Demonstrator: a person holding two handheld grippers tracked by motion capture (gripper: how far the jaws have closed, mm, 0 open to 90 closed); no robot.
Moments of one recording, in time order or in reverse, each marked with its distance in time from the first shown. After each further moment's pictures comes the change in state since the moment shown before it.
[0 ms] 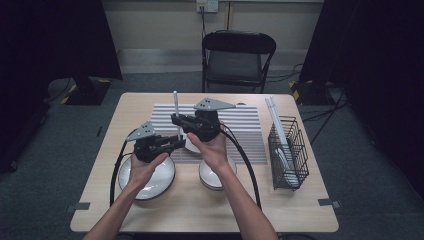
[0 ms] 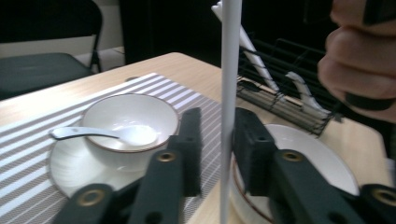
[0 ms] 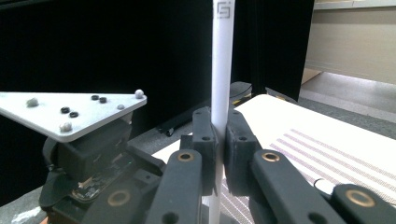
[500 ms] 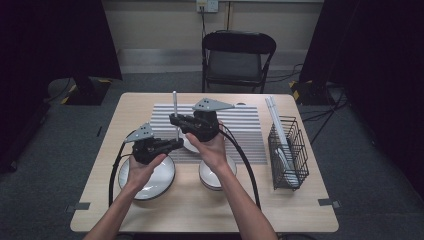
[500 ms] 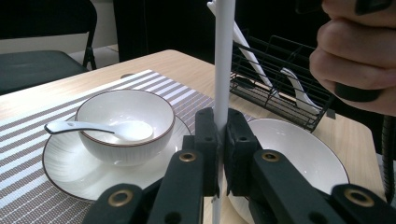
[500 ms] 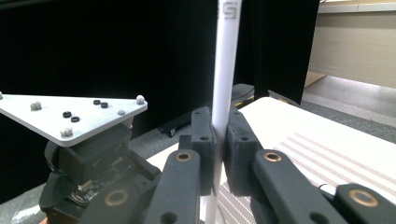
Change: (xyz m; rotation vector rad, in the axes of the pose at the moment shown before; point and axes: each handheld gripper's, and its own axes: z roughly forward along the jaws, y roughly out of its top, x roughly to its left) left arm 0.002 -0.007 -0.004 0.008 -0.021 0.000; right arm 0.001 0.000 0.002 -0.003 0.013 -0.018
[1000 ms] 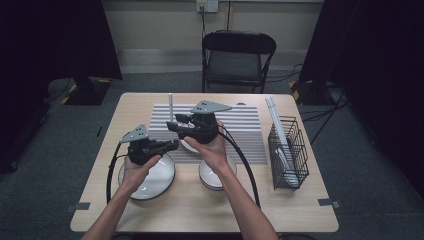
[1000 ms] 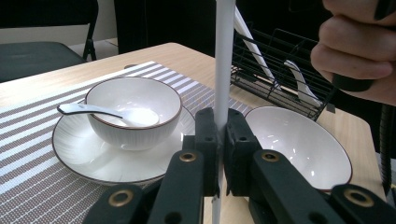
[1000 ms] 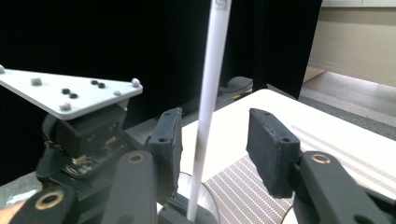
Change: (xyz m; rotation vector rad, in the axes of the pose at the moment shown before) left arm 0.009 -0.006 -0.011 0.021 0.002 -0.015; right arm -0.002 -0.007 0.004 0.040 -0.002 -0.035
